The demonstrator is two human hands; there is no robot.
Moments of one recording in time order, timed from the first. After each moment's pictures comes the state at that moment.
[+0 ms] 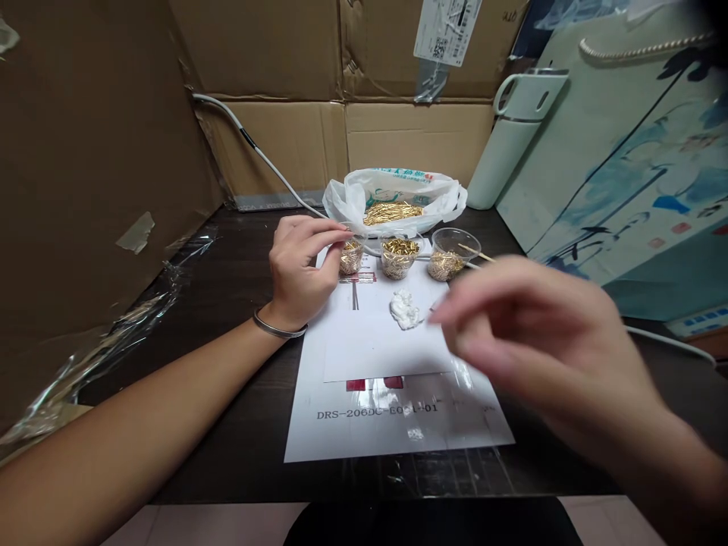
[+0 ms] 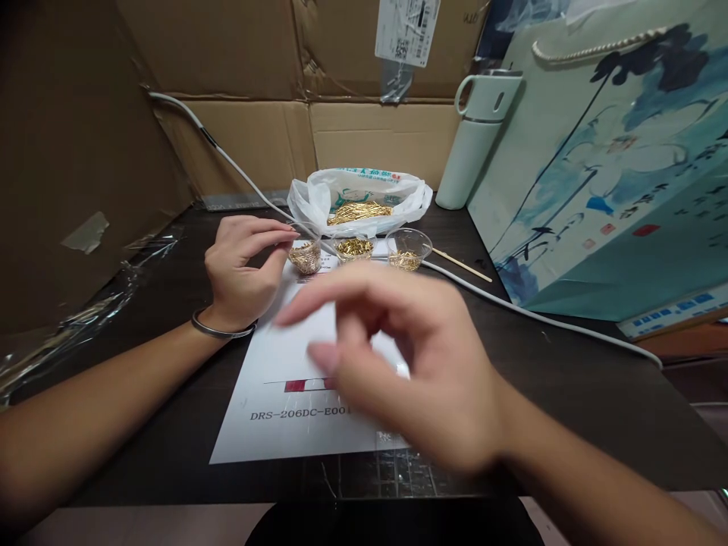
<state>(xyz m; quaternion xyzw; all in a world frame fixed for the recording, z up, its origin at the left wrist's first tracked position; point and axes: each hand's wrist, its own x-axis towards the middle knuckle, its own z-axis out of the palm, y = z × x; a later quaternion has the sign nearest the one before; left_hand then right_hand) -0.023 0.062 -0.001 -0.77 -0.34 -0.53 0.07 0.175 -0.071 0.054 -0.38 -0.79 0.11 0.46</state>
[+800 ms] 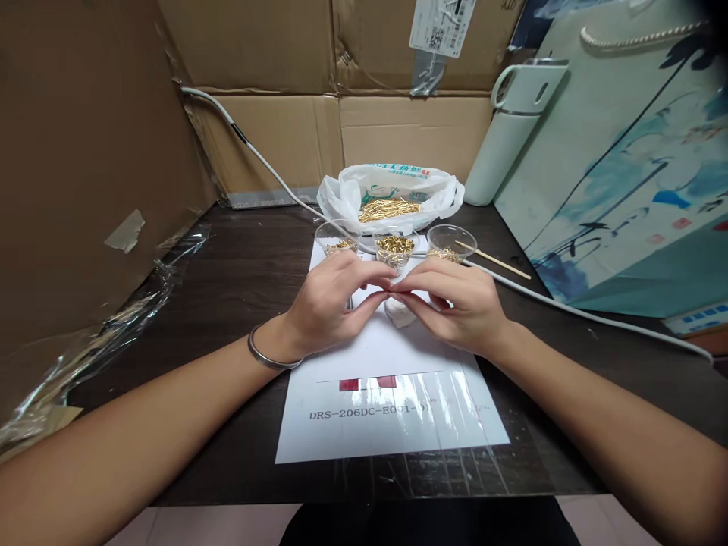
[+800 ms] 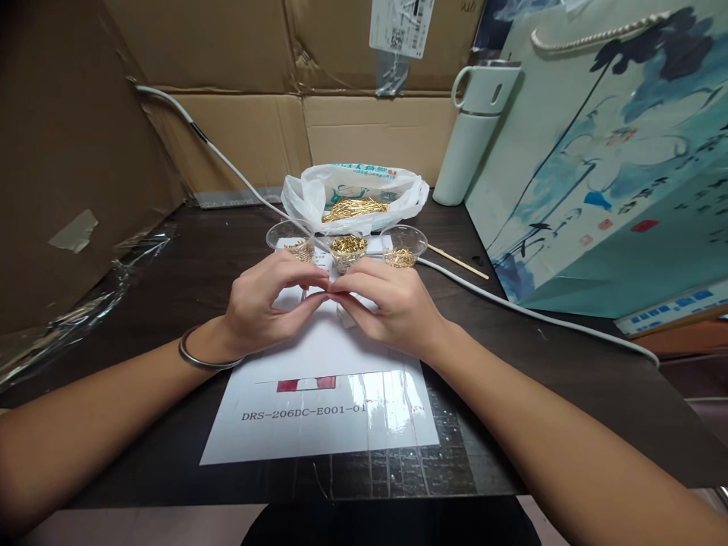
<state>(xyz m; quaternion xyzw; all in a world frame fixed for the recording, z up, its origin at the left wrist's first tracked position) -0.006 0.034 -0.004 -0.88 -0.18 -0.44 -0.02 0.195 -0.002 -0.001 -0.28 -0.84 -0.02 0.46</state>
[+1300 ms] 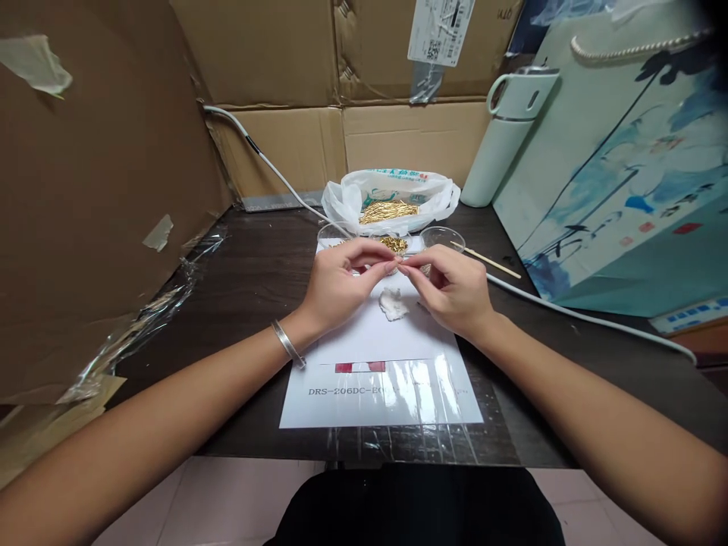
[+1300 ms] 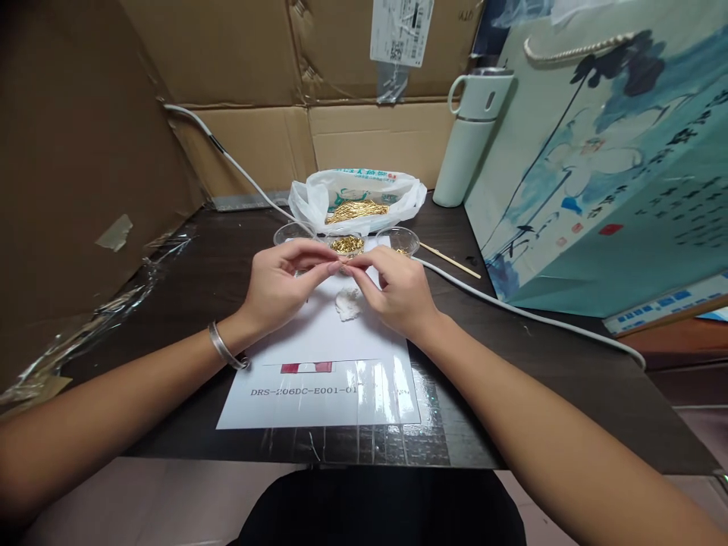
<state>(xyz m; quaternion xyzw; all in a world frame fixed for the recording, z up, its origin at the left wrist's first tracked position) 0.028 0.024 0.012 -0.73 -0.30 -0.51 -0.33 0.203 -0.002 -0.001 -0.39 -0.77 -0.01 0.51</state>
